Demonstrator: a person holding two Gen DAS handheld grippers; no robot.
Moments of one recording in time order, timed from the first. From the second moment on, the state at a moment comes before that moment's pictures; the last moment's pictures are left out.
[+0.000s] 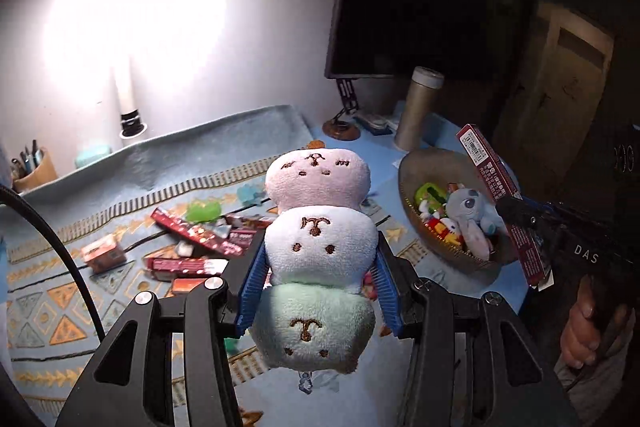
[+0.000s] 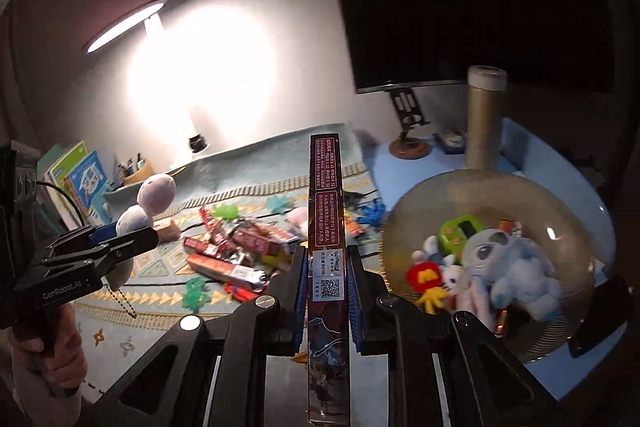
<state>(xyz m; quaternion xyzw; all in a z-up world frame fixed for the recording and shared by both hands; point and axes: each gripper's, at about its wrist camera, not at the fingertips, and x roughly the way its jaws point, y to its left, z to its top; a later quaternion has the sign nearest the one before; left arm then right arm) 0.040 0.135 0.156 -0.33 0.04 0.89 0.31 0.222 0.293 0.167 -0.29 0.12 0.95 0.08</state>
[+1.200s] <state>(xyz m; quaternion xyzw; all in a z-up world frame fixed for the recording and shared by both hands) -0.025 0.305 0.121 -0.40 -0.06 0.80 0.45 0.239 0.468 0.141 -0.29 0.27 0.90 0.18</state>
